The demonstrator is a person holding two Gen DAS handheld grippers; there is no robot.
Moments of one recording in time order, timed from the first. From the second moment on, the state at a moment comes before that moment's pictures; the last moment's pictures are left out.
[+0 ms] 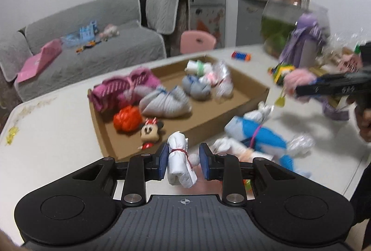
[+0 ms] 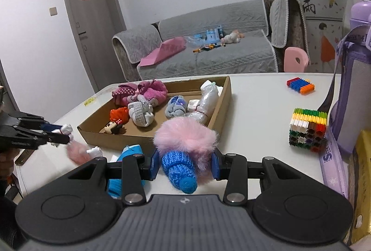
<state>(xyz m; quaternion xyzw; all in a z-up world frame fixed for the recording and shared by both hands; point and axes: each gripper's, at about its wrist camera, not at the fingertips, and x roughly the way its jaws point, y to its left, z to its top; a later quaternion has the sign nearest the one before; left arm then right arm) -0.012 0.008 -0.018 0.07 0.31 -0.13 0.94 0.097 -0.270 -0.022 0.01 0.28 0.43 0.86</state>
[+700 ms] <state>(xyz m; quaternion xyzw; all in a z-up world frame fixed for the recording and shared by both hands) -0.031 -0.010 -0.044 0.15 0.34 -0.17 0.91 0.089 -0.261 -0.015 0.02 0.26 0.45 0.85</state>
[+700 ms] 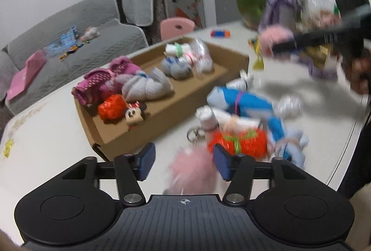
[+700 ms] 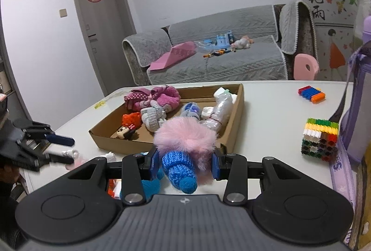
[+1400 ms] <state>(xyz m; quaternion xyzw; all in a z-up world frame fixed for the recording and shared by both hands) -0.024 0.008 -0.028 0.13 0.33 -0.12 0.93 0.088 -0.257 -0.004 0.02 0.25 0.45 0.86</state>
